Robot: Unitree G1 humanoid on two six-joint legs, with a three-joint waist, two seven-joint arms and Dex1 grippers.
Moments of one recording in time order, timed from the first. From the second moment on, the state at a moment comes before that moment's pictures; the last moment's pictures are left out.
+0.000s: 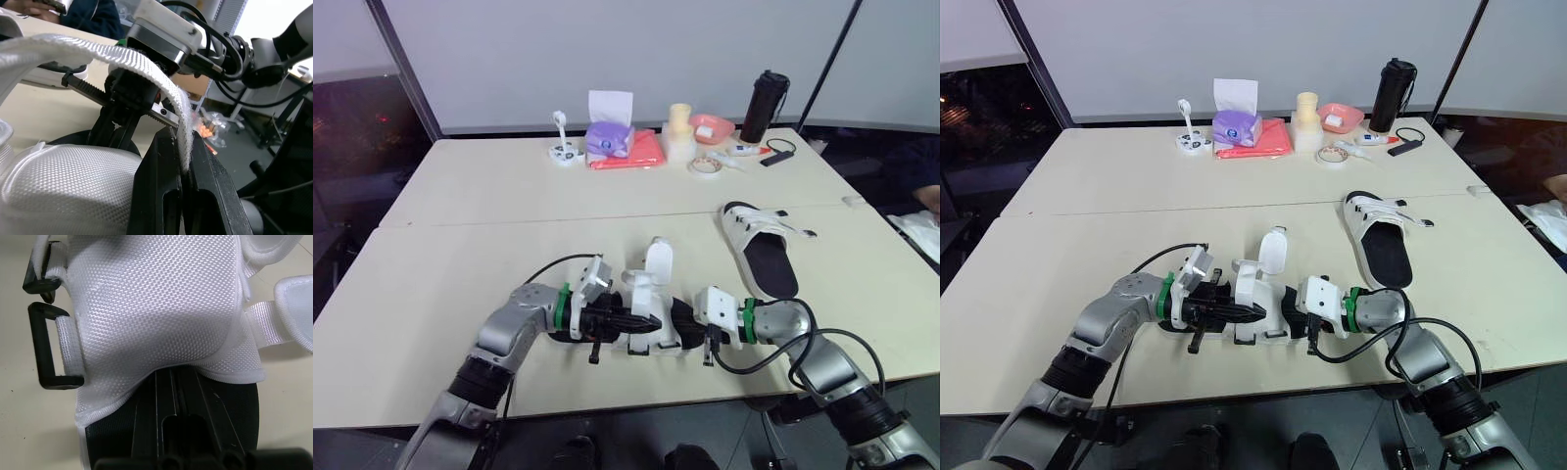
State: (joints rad) left arm -0.46 0.39 -0.26 0.07 -0.47 0.37 -1.35; right arm -0.28 -0.64 0.28 -0.02 0.06 0.03 1.00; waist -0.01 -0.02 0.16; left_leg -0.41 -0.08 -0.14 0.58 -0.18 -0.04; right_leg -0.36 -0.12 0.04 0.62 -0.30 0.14
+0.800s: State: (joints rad) left arm -0.40 0.44 -0.27 0.08 -0.40 0.26 -1.33; right arm -0.30 -0.64 0.30 -0.01 0.05 0.03 1.01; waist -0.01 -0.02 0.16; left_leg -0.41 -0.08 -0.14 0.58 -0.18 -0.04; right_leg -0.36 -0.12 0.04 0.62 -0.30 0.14
